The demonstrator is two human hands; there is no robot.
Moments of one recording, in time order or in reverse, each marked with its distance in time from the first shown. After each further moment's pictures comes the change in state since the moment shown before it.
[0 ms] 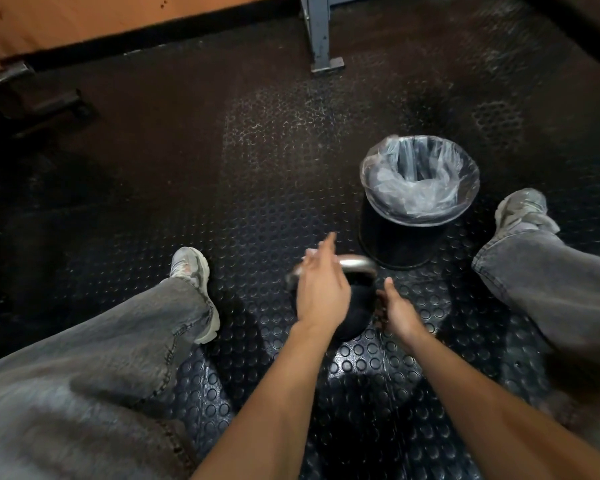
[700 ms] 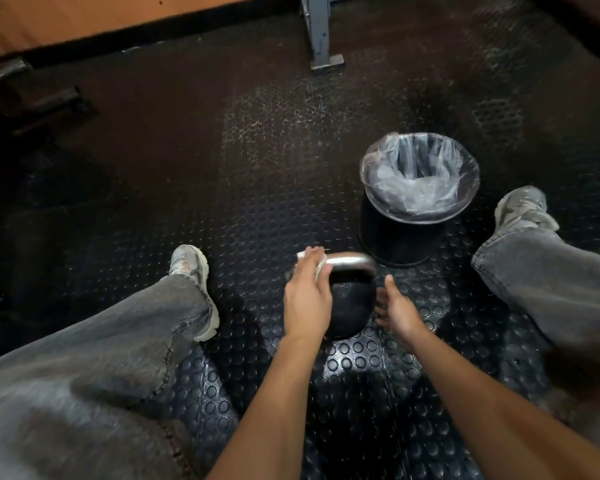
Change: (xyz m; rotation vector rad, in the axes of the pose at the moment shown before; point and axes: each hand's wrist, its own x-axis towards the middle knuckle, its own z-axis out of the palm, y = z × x) left_hand -0.018 -0.019 -0.012 -0.178 0.058 -0.035; right_hand -0.001 0.000 0.000 0.014 -0.051 -0.008
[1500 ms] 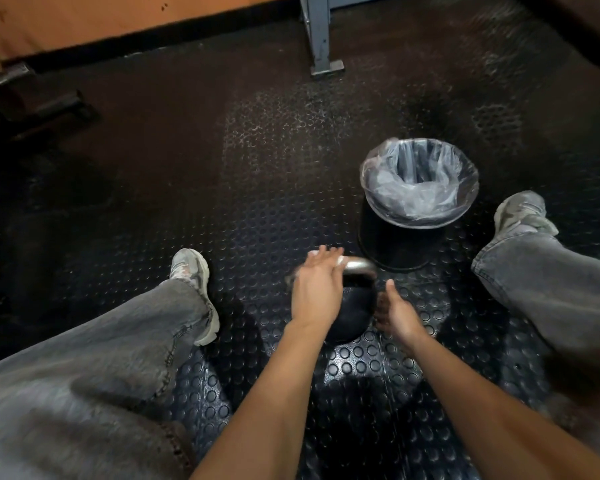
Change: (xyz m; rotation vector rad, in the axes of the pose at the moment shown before) left_hand 0.023 0.014 0.007 0.183 -0.096 0.127; right_hand 0.009 0.006 -0.003 0.001 0.012 0.011
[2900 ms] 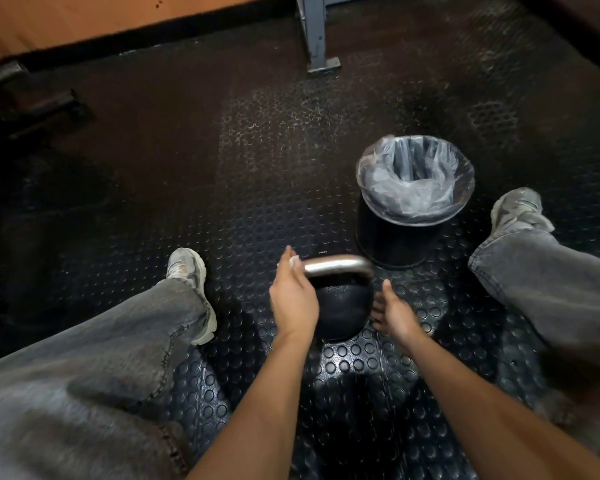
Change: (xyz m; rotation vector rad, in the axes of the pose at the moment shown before) left_hand -0.014 -0.022 0.001 -0.201 0.265 -0.387; right_hand -0.008 -0.001 0.002 0.013 0.016 -0.014
